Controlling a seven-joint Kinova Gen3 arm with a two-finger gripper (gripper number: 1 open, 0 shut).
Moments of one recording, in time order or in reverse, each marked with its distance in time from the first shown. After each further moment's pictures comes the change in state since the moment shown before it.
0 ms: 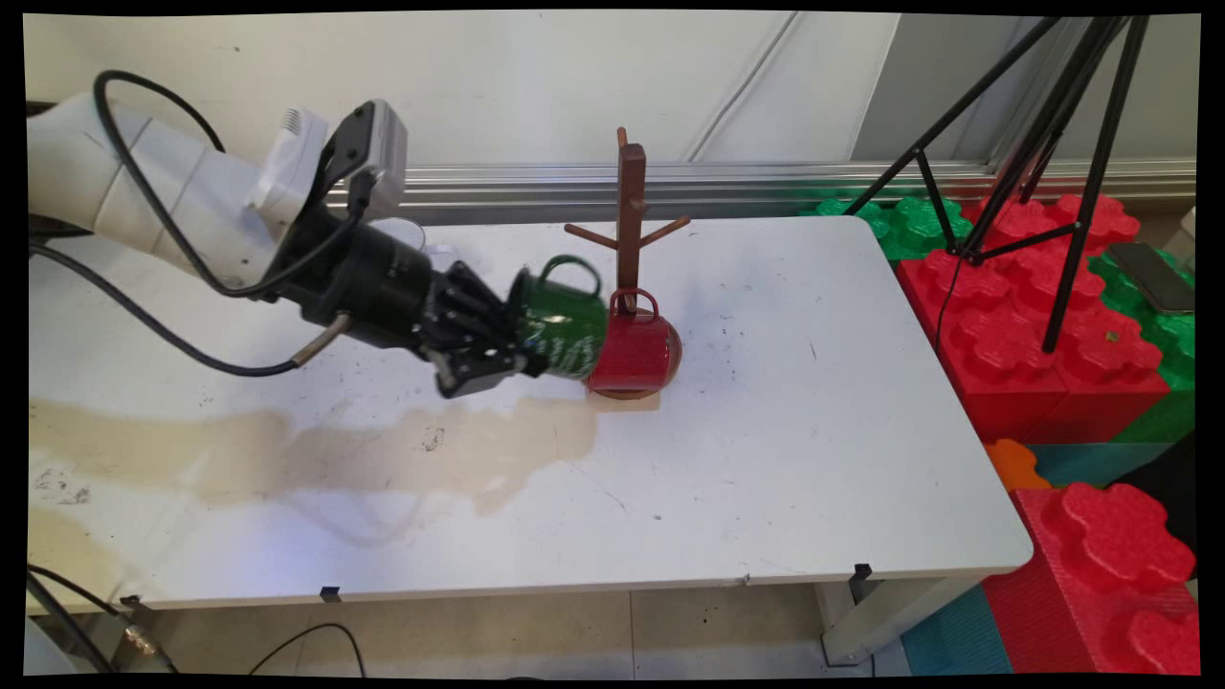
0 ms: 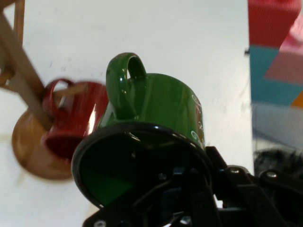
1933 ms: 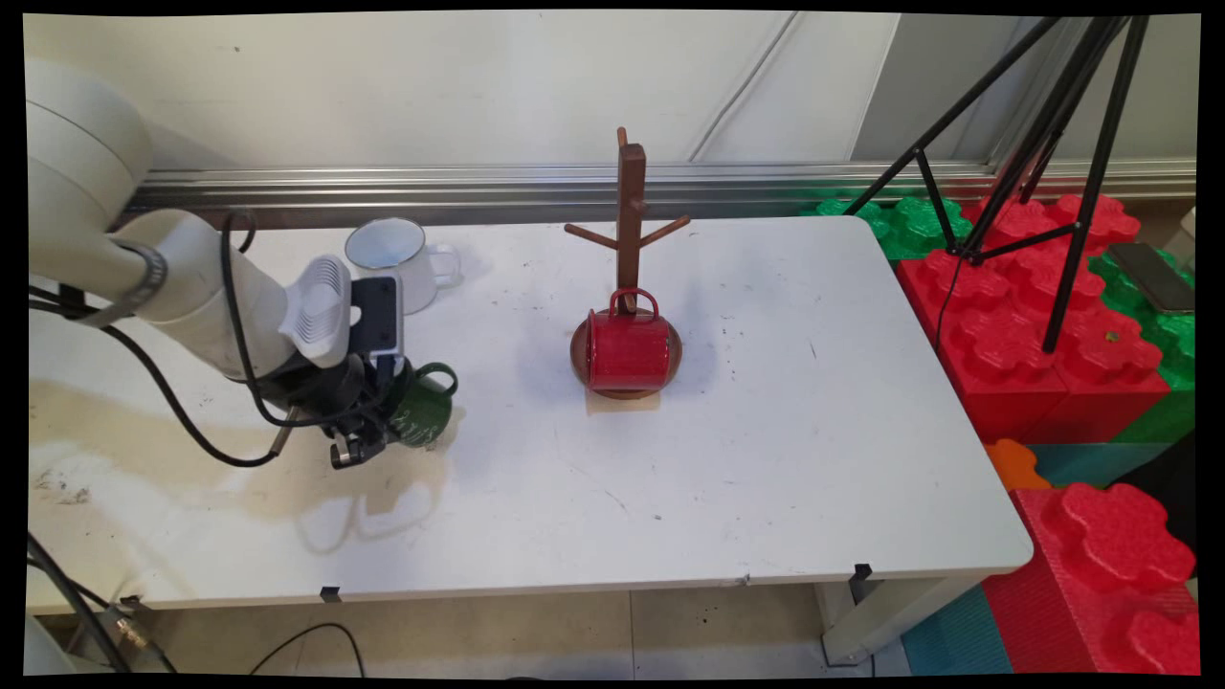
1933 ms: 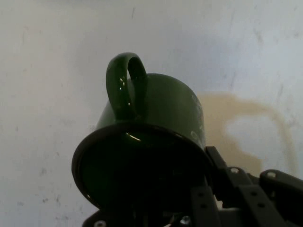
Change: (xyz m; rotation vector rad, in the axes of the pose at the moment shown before) arm -0.071 -0.010 0.044 0.180 -0.621 0.092
